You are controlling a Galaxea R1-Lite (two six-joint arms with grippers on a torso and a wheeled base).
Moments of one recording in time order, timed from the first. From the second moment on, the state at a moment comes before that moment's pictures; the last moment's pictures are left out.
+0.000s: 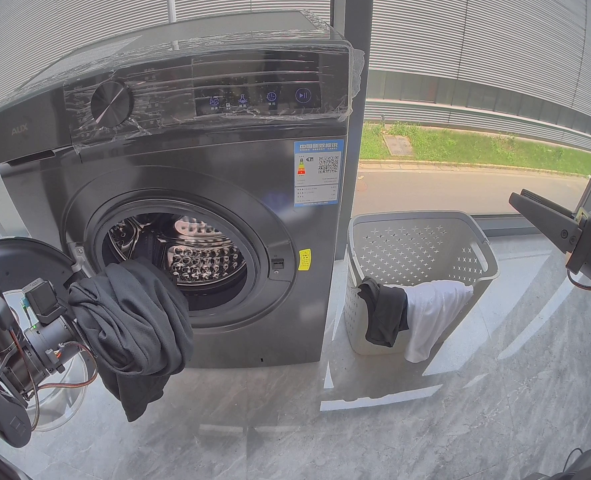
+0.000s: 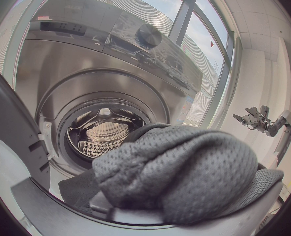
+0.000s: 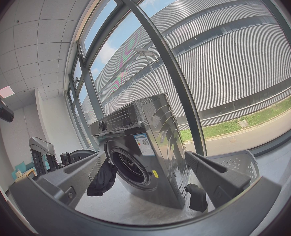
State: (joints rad) left arm 0.03 1.65 -0.08 -1.53 -0.54 -0.24; right arm 0.20 1.24 -0.49 -0.88 0.49 0.33
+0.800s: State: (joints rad) left arm -0.02 1.80 -0.16 -1.53 -0.38 -0.27; right arm 0.20 1.28 -0.55 -0.88 0.49 0.33
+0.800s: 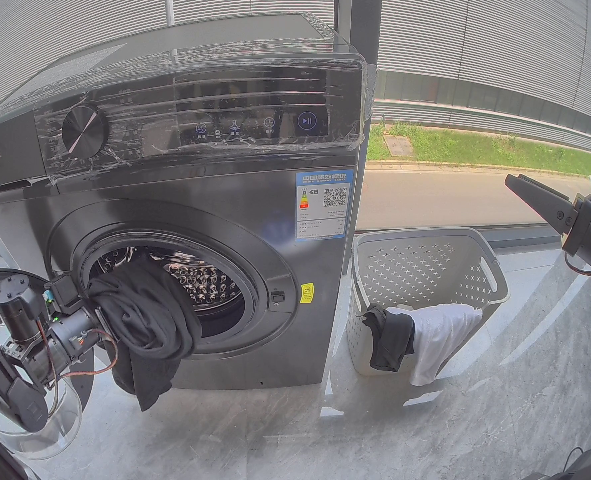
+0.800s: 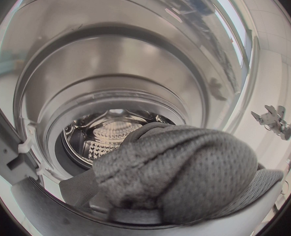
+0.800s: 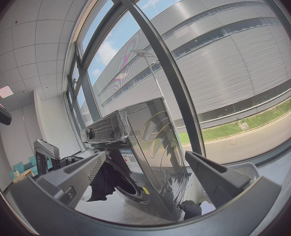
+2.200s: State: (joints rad) left arm -0.16 2.34 -0.80 -1.55 0.10 -0.69; right arm 0.19 1.39 -0.67 -0.88 0.49 0.33
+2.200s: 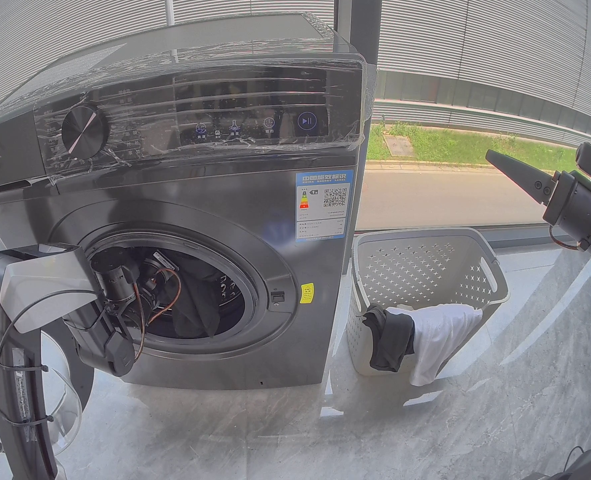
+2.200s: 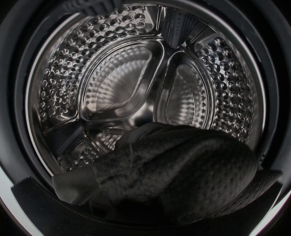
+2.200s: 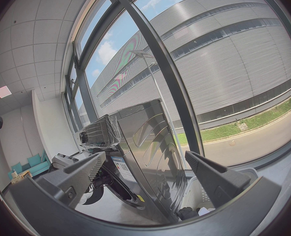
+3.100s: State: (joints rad) left arm -0.15 2.50 -1.11 -1.55 0.19 -0.78; right arm 0.19 1.43 -0.71 -0.88 0.49 0.33
